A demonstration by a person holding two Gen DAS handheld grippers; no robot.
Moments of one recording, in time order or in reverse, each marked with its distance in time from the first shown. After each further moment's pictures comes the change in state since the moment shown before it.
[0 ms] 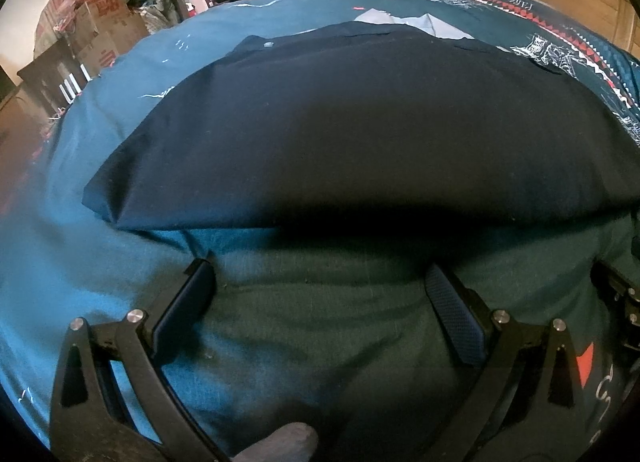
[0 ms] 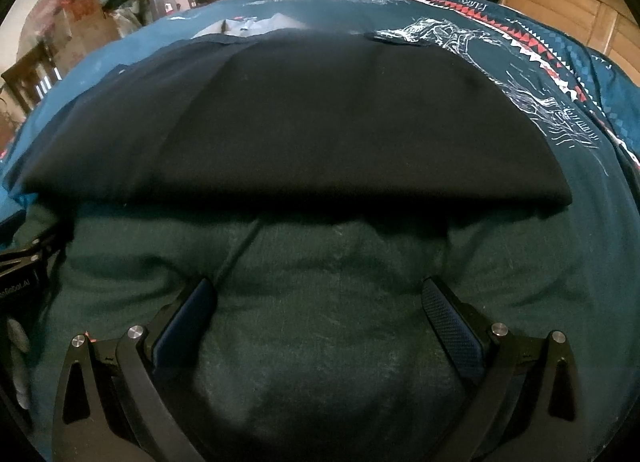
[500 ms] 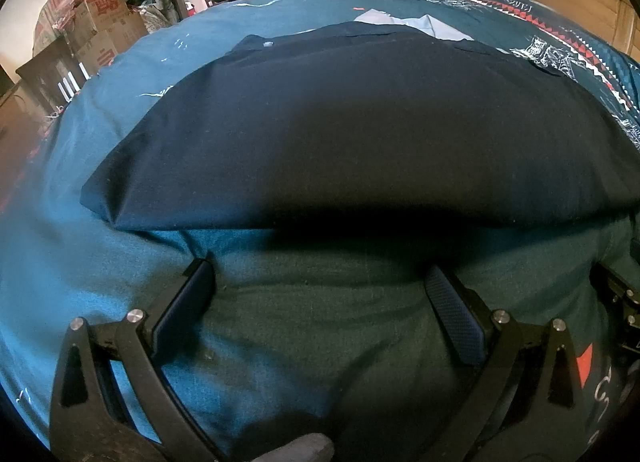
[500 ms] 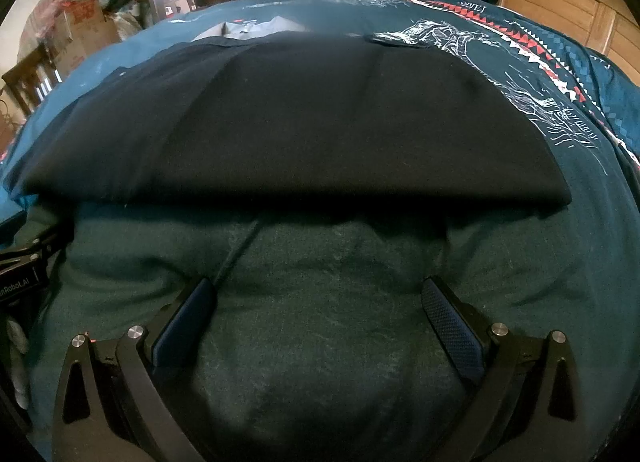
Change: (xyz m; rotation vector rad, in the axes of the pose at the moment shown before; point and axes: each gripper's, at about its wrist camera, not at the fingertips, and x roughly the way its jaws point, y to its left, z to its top) left arm 0.000 -0.001 0.000 -0.004 -0.001 -0.006; right arm 0.000 0.001 -0.003 0.003 -0.012 0.001
